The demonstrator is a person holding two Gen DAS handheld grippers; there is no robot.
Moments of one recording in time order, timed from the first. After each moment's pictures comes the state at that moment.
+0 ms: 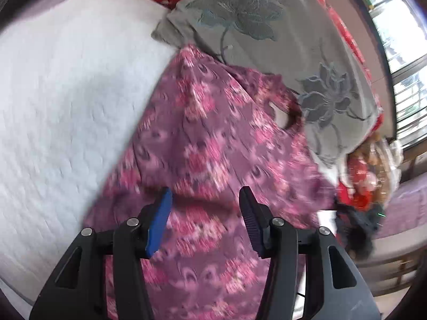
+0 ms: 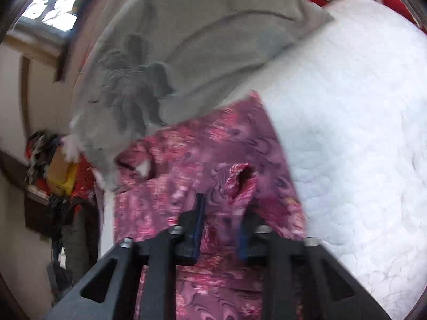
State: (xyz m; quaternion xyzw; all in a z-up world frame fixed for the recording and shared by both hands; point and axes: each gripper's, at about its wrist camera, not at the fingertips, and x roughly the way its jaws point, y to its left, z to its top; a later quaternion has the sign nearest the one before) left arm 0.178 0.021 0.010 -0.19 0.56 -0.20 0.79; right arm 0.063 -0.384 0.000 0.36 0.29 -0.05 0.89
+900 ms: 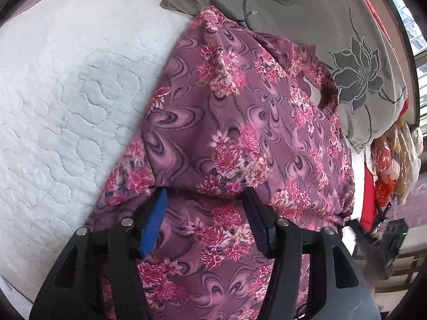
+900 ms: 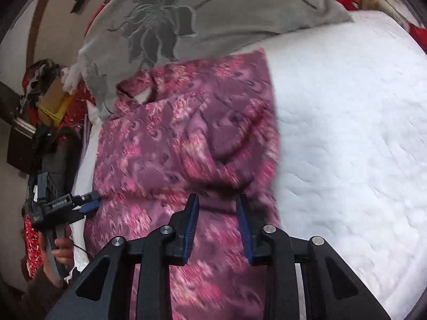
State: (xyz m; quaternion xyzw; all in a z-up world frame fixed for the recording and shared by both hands) left arm 0.186 0.011 -0.028 -0.14 0.60 -0.17 0.77; right arm 0.029 -0.365 -0.014 0.29 0.40 -0.02 0.87
